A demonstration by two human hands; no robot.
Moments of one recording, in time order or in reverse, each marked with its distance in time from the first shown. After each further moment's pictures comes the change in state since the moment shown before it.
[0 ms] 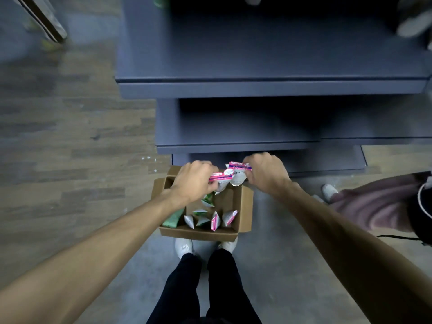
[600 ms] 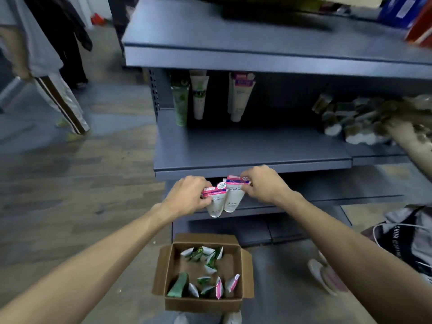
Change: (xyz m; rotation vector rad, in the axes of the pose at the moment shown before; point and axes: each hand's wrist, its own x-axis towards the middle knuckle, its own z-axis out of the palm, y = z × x) left_hand -0.016 -0.004 -0.179 -0.003 0.197 0.132; right_hand -0.018 -0.032 -0.192 0.111 0.180 -0.029
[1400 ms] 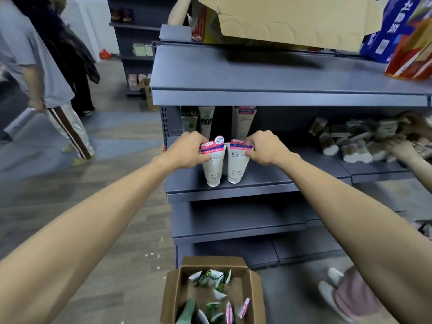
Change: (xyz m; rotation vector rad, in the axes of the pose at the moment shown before) left_hand 0.064 -0.025 -0.138 -0.048 0.142 0.009; right_hand 0.068 -0.023 -0.106 0.063 0.177 0.088
